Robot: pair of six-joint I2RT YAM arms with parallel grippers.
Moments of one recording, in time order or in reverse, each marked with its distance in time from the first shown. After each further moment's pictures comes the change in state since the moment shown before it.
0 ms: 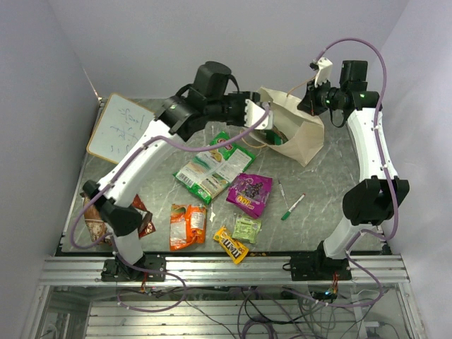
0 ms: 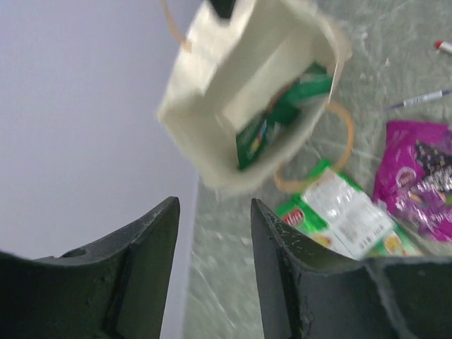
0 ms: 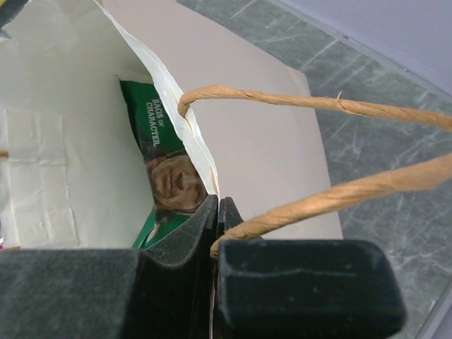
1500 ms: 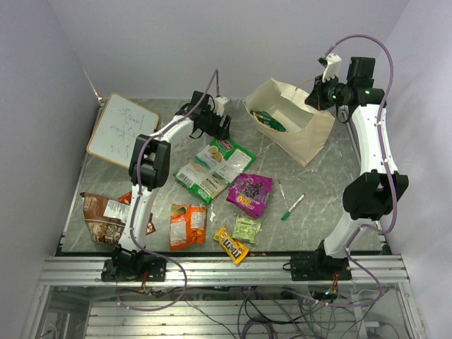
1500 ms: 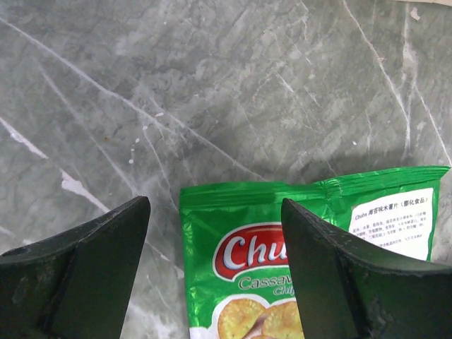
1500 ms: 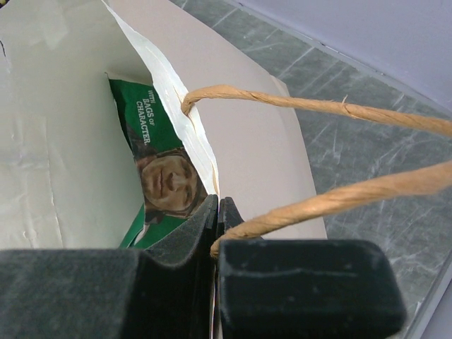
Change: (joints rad) left arm 0.349 0.746 -0.043 0.419 0.105 -0.815; right arm -0.048 0.055 0.056 0.029 -0.003 0.012
